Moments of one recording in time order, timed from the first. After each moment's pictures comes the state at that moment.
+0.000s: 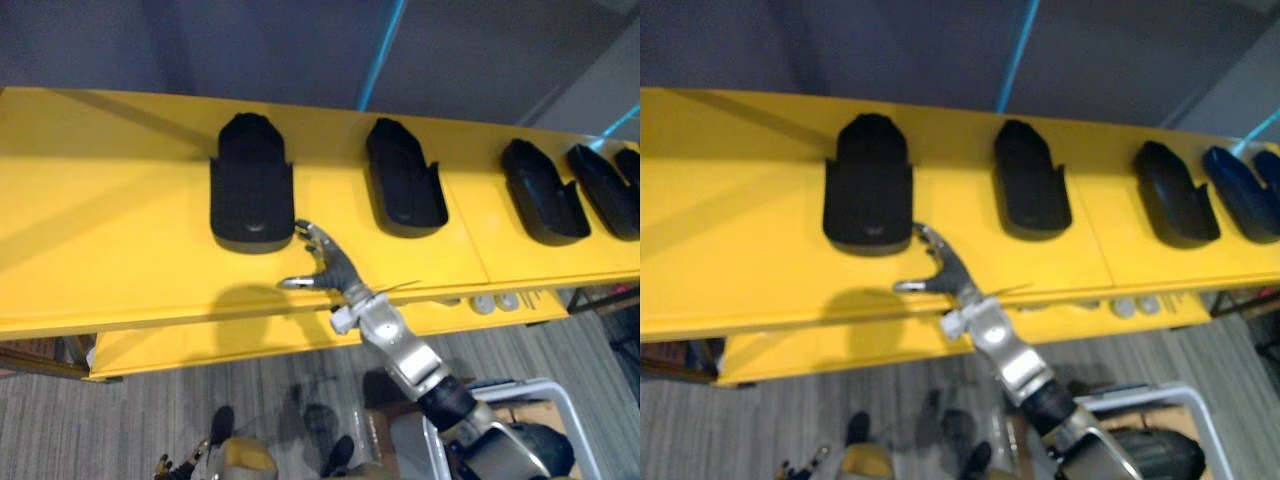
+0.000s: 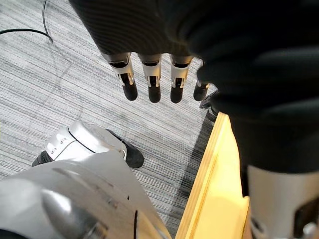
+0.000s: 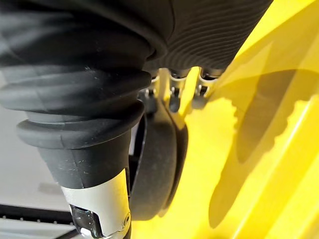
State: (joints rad) left arm 0.26 0.07 0.26 0.86 -0.35 -0.17 0.26; right arm -0.41 -0.12 0.53 0.13 0.11 0.04 -0.15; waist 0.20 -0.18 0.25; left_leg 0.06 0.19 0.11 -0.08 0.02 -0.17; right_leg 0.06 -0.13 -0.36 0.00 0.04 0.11
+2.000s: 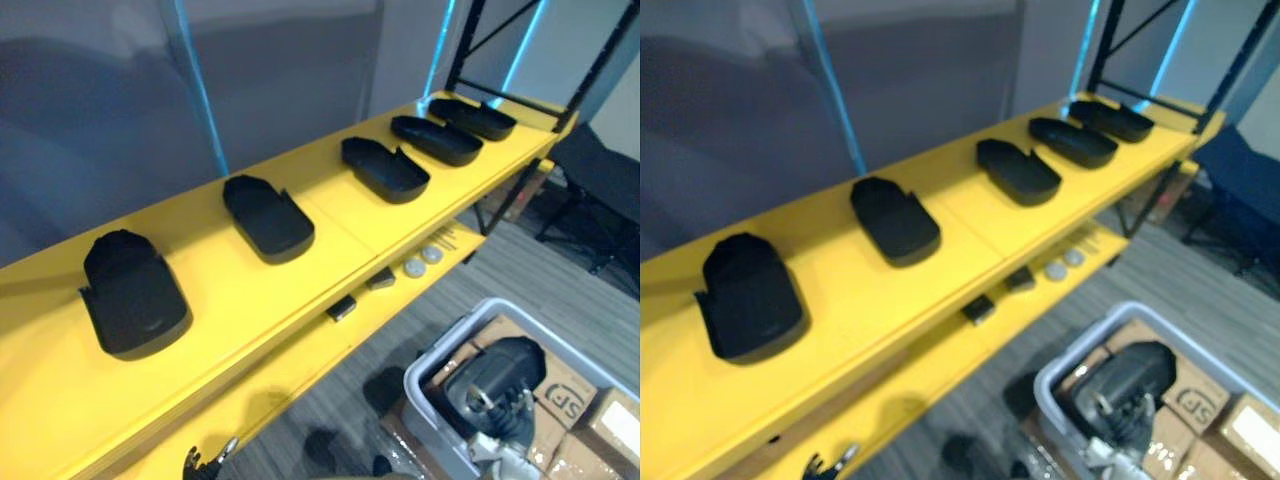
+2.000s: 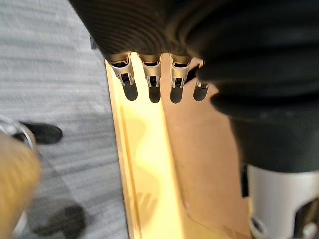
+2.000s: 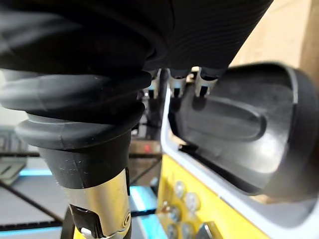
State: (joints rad) left arm 0.27 0.03 0.17 0.88 -0.30 -0.22 0.26; right arm 0.33 -0.03 -0.23 0.31 0.22 -0.28 -0.32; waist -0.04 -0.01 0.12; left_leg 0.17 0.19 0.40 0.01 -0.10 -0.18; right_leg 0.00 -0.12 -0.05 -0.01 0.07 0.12
